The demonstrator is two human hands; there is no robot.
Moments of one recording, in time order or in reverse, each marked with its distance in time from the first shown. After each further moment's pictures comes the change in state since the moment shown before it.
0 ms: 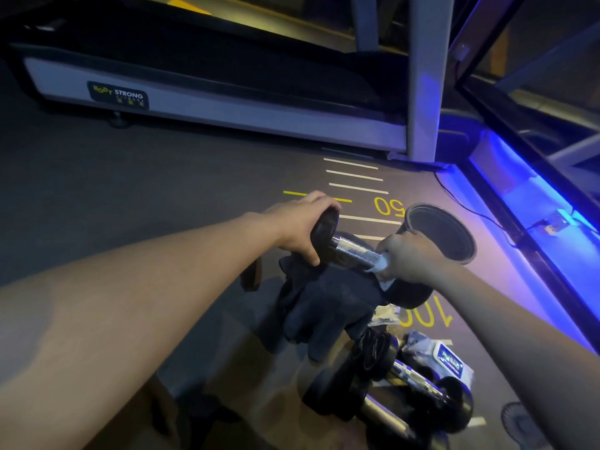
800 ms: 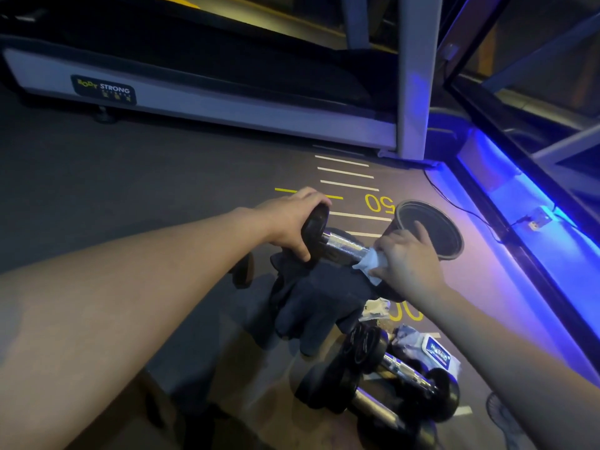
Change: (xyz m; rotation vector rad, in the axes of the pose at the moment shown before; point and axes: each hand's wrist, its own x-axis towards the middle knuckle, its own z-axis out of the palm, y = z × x) left_hand 0.003 -0.003 0.001 -0.006 -0.014 0.006; right_hand -0.034 -0.006 0.028 -0.043 0.429 0.046
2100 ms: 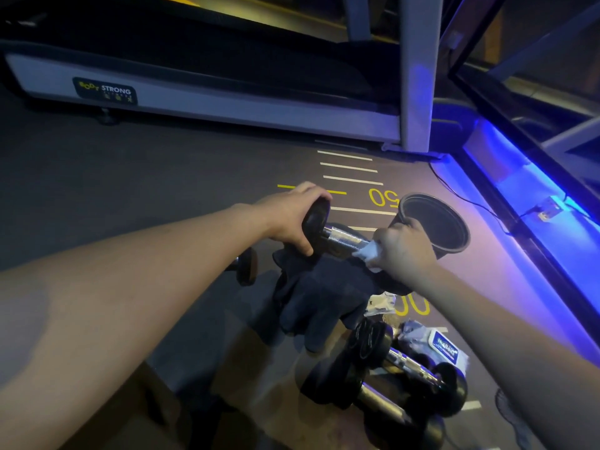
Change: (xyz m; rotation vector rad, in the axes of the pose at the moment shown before) left_hand 0.001 0.000 0.000 -0.014 0.017 0.010; right_hand 0.022 -0.006 -0.004 -0.043 -0.174 0.041
